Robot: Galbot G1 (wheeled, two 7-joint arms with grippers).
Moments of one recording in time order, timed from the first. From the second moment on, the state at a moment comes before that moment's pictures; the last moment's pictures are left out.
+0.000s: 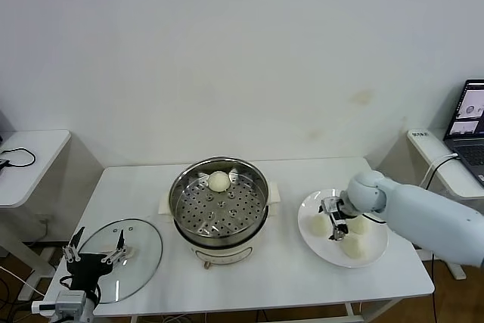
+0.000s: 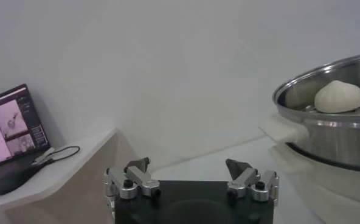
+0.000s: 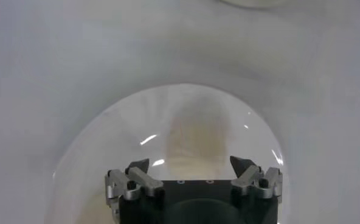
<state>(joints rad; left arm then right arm) 1.72 -1.22 -0.74 -2.17 -0.07 0.20 -0.15 -0.03 0.74 -0.91 1.36 -0.12 -0.31 -0.92</state>
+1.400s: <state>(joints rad) 1.72 -1.20 -0.74 -2.20 -0.07 0.21 -0.15 0.50 0.77 -1.14 1.53 0.22 -0.43 -0.94</state>
